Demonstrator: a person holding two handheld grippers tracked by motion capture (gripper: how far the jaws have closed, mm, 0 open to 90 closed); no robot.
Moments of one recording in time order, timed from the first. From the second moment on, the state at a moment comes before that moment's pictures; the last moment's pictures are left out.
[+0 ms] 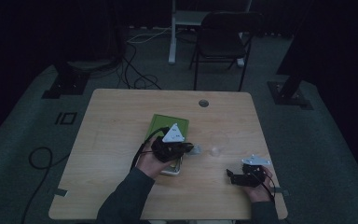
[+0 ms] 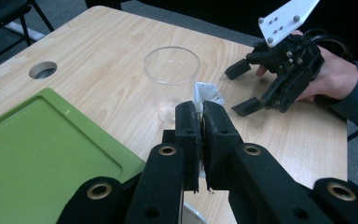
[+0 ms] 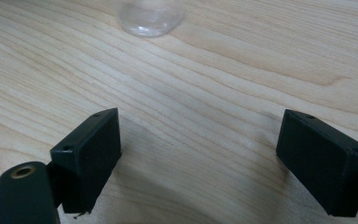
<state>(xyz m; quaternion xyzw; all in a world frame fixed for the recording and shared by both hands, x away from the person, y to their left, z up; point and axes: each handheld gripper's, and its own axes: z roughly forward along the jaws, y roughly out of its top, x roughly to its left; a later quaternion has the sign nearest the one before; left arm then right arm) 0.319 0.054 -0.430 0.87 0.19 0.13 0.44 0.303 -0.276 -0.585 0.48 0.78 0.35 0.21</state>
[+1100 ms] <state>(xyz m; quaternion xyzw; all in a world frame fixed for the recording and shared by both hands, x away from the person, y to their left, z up) 0.353 0.019 -0.428 0.87 0.19 0.12 0.44 0.303 -0.276 -0.585 0.48 0.78 0.35 0.21</state>
